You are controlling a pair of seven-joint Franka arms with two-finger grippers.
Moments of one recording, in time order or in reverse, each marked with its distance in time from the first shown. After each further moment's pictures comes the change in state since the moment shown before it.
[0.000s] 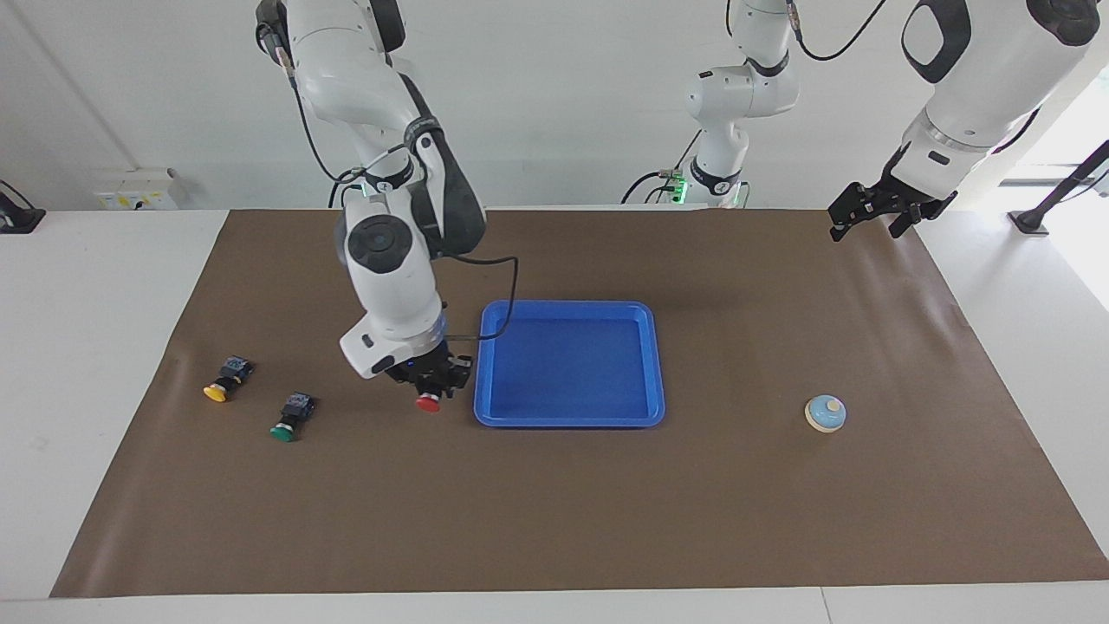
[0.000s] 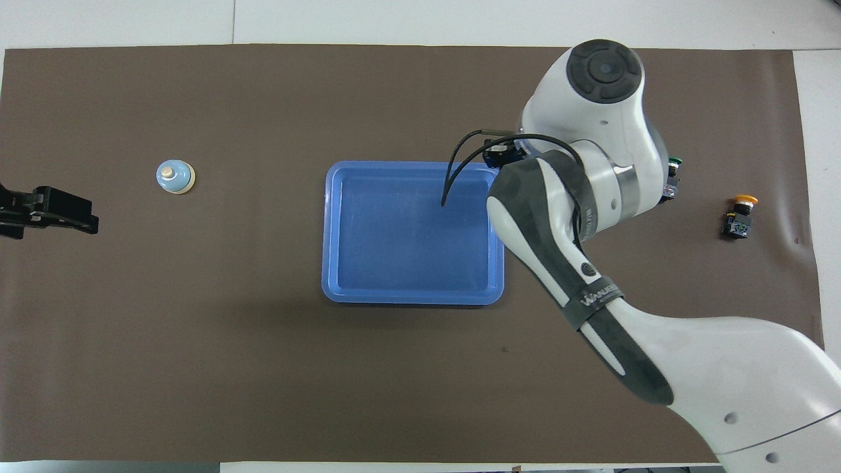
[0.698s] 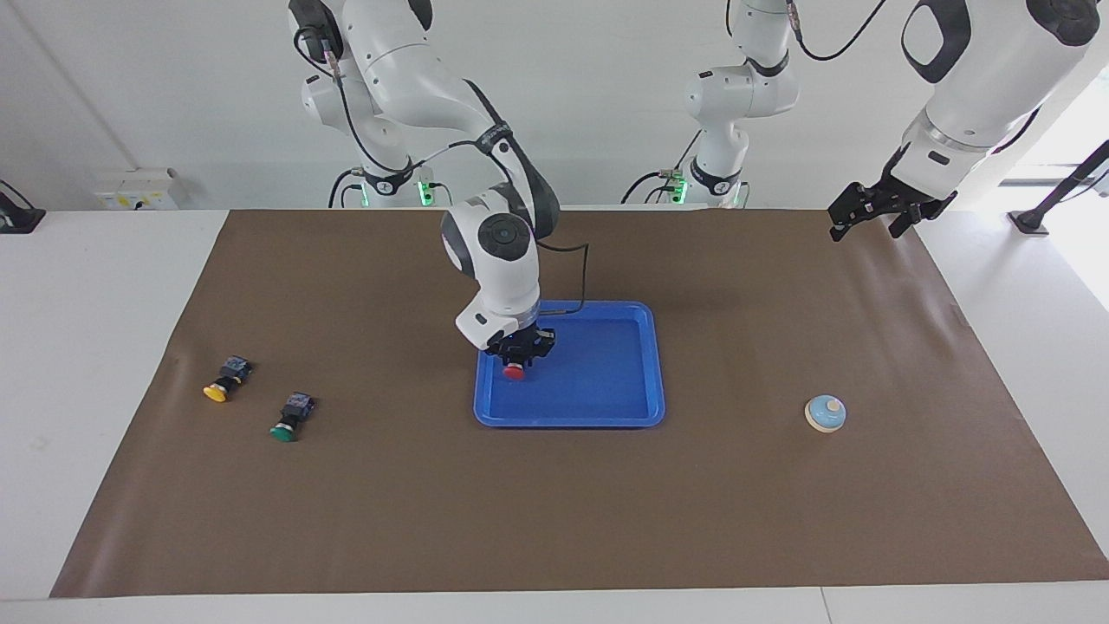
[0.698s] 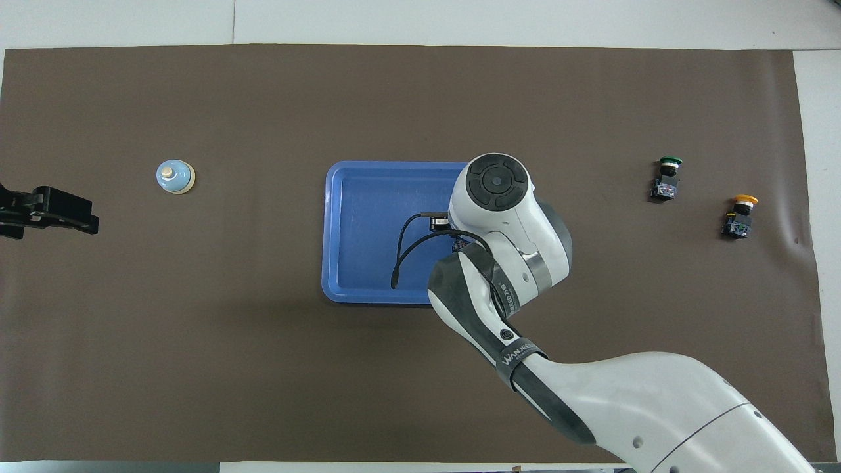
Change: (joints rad) left arm 0.000 0.000 0.000 0.000 0.000 0.000 0.000; right arm 0.114 -0.033 -0.002 -0.312 0.000 0.245 0.025
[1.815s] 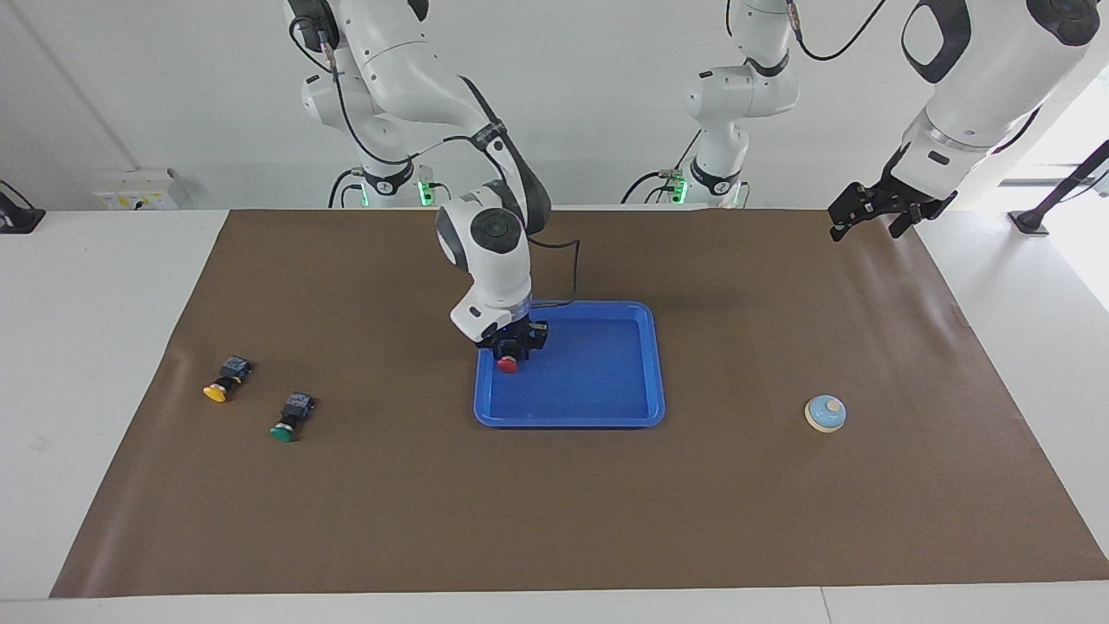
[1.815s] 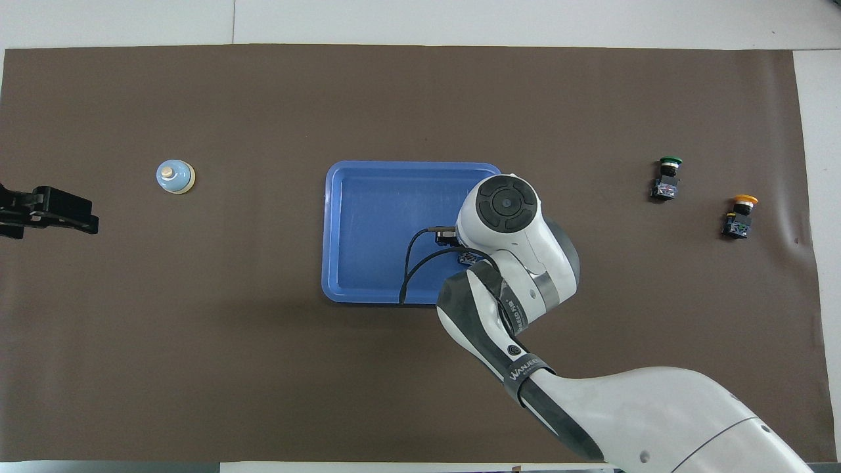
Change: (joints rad) left arm 0.000 0.000 0.000 0.000 0.000 0.000 0.000; right arm -0.001 -0.047 -0.001 -0.099 0.001 0.071 0.001
